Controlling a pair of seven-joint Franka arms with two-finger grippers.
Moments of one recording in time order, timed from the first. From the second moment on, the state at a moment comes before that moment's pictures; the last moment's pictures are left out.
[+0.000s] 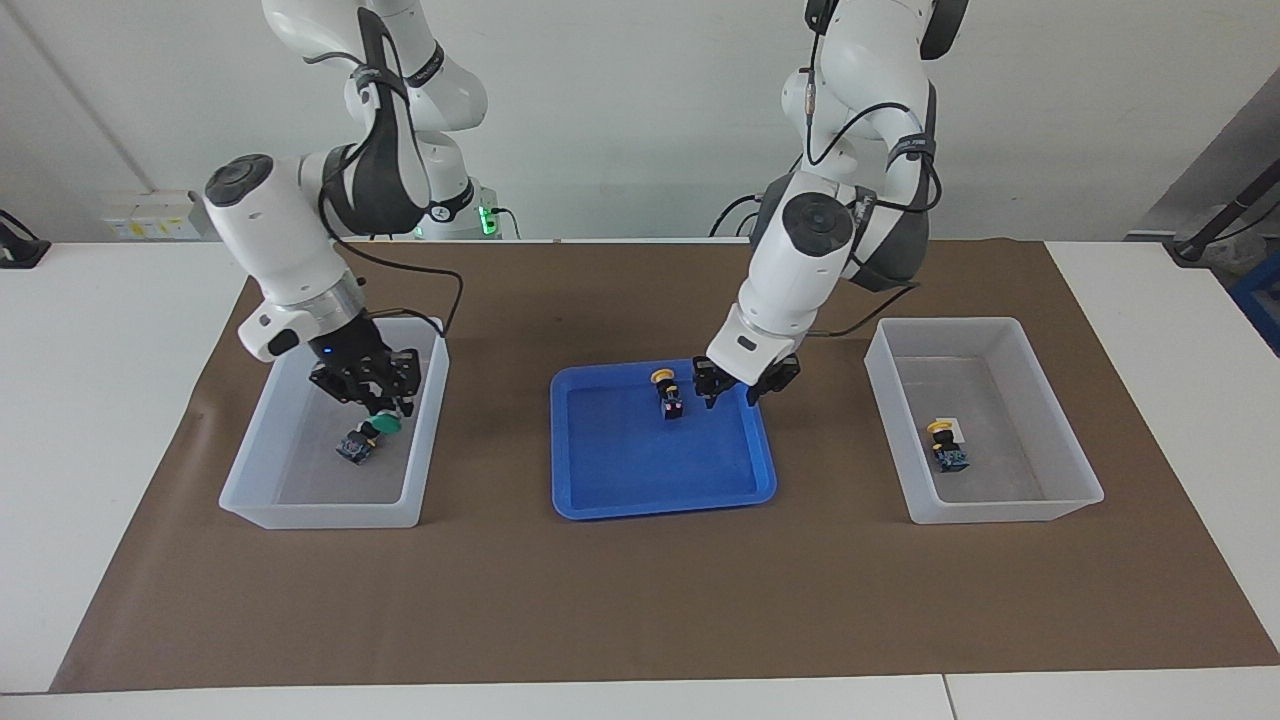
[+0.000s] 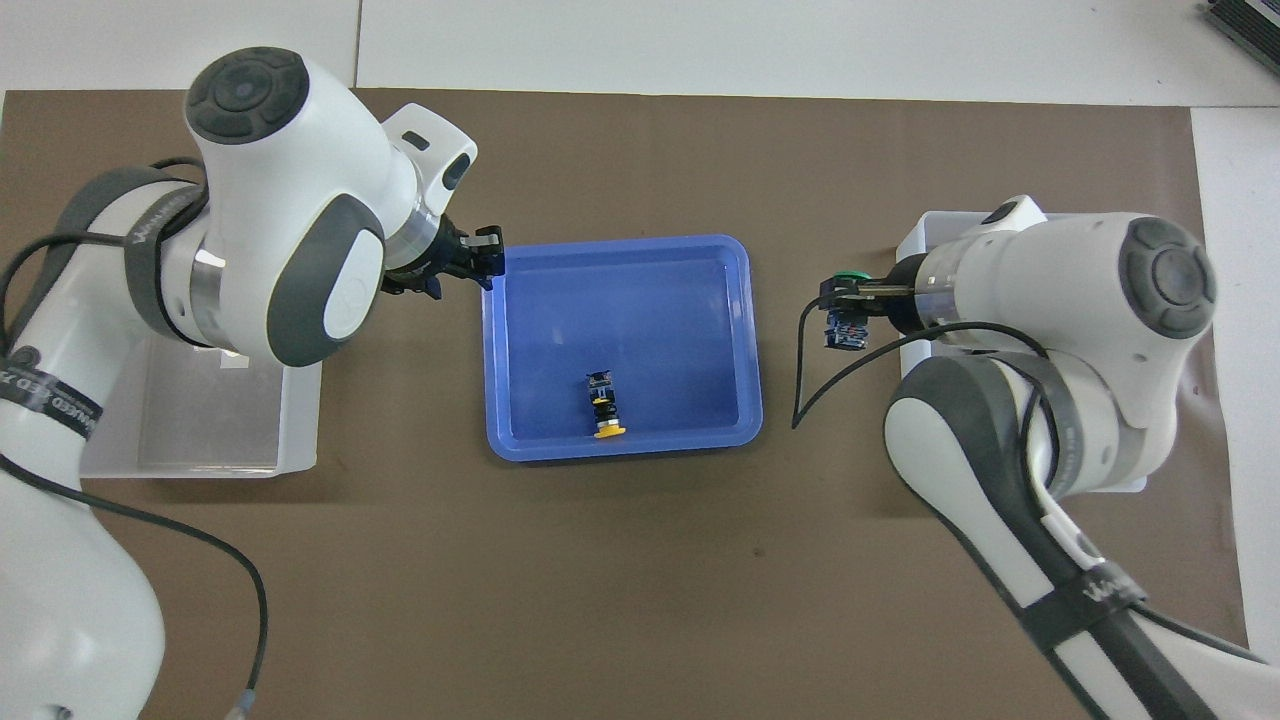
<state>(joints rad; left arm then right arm) -0.46 0.37 -0.08 -1.63 -0.09 2.02 -0.50 -0.11 0.12 0.06 -2.00 0.21 2.29 -0.18</state>
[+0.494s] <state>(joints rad) -0.54 0.37 -0.08 -1.80 -0.09 2.20 -0.51 -0.16 0.21 0.06 -2.07 0.21 2.40 -0.22</state>
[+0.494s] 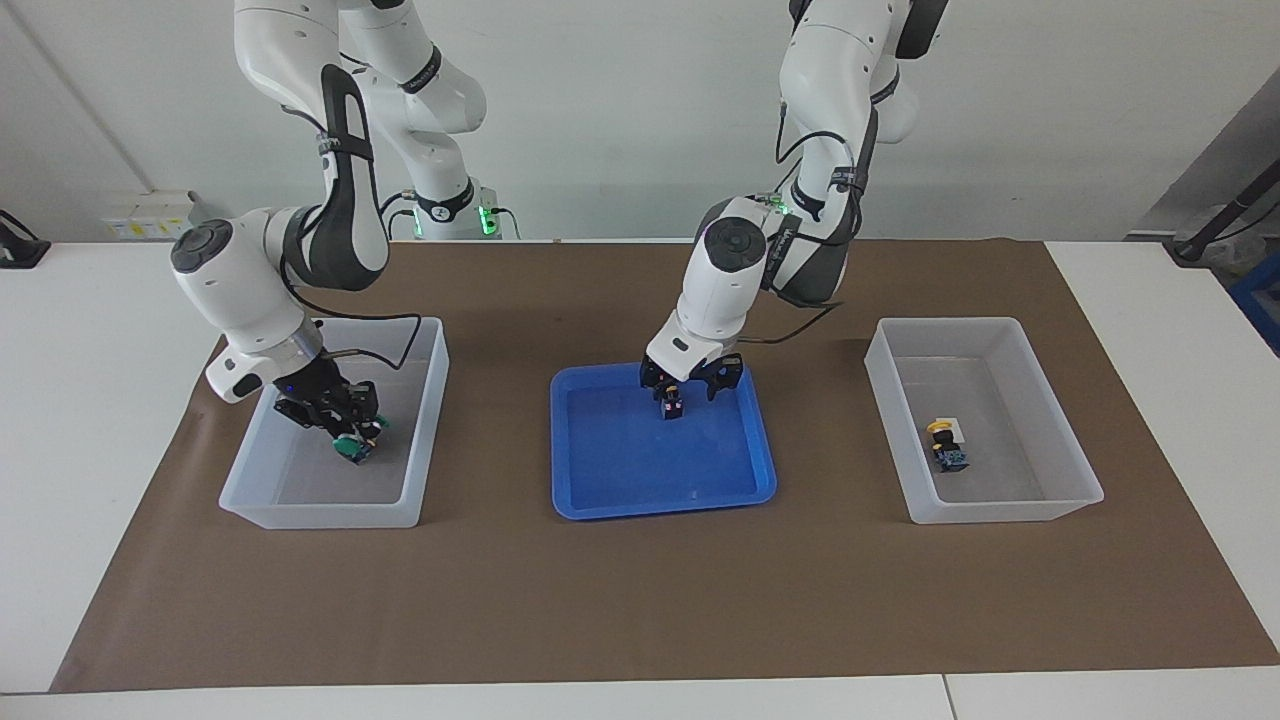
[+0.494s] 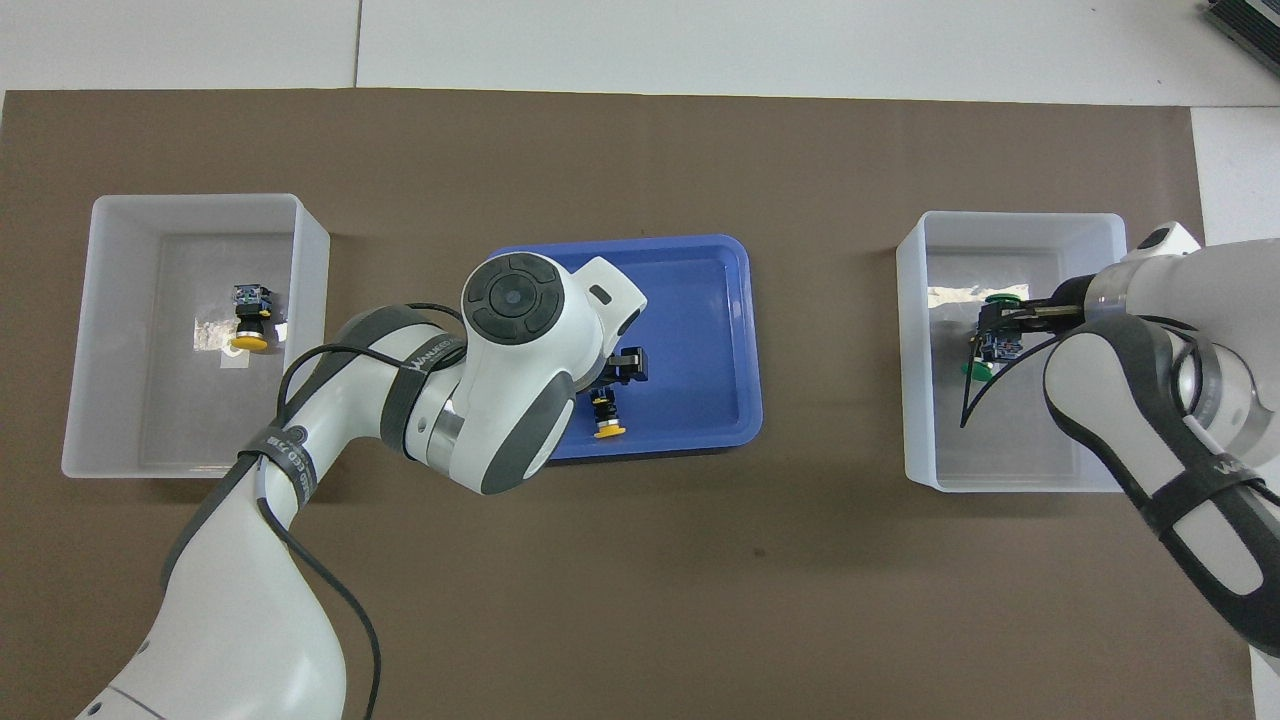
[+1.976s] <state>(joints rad) -0.60 0.37 -0.08 -1.93 -0.09 2.37 -0.52 -0.16 -0.08 0.06 -1.74 -0.03 1.76 0.05</state>
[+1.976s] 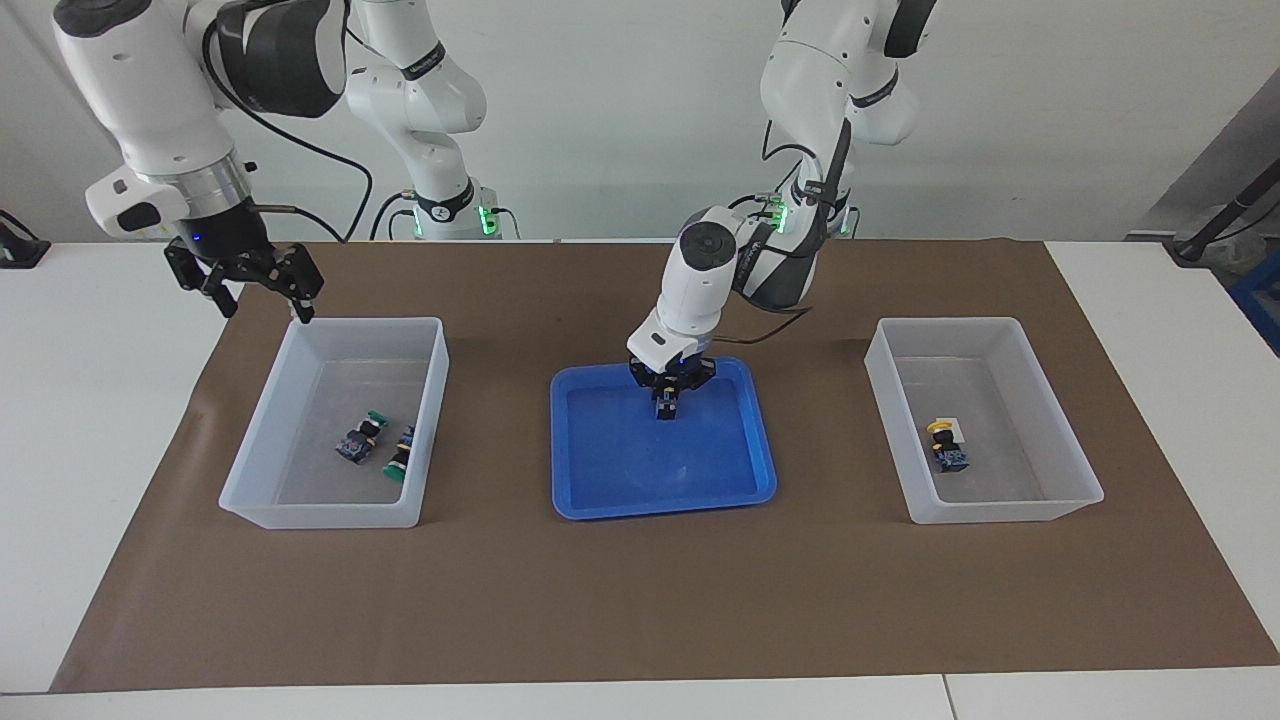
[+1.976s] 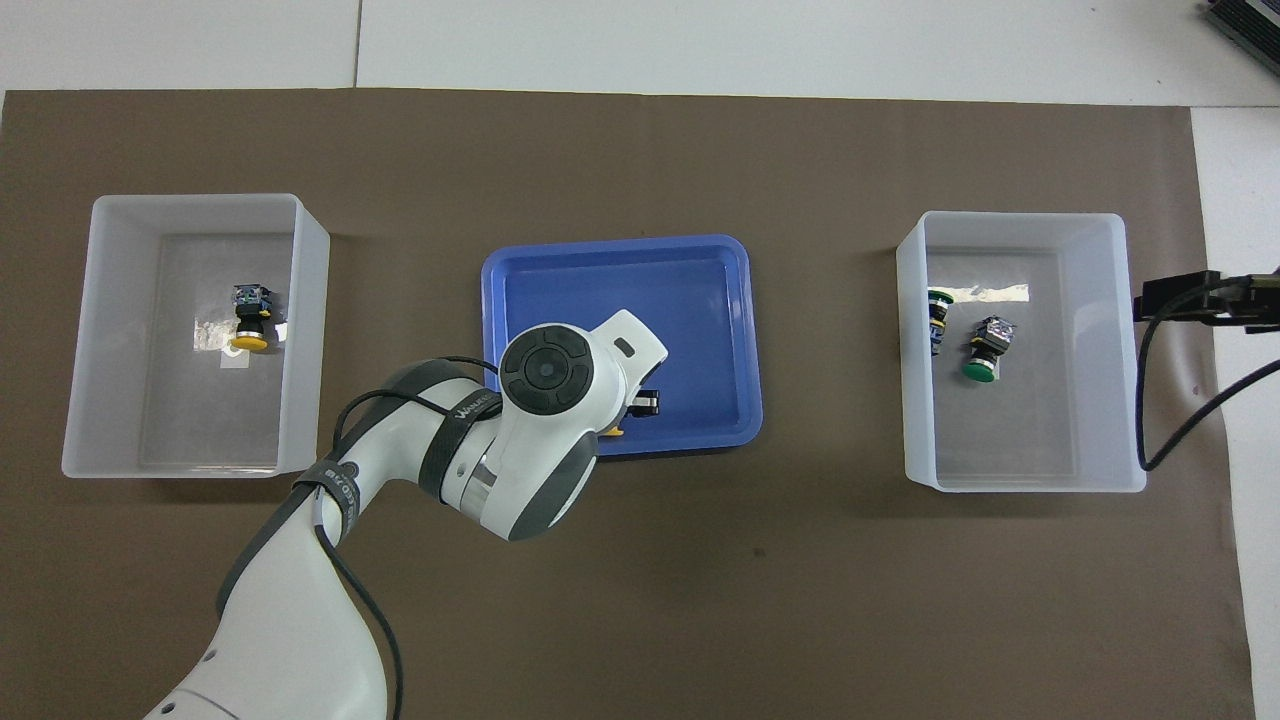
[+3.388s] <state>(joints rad) -0.38 0.37 -0.02 -1.55 -0.08 1.96 -0.47 -0.04 -0.11 -0.03 -1.65 -0.03 1.56 0.13</state>
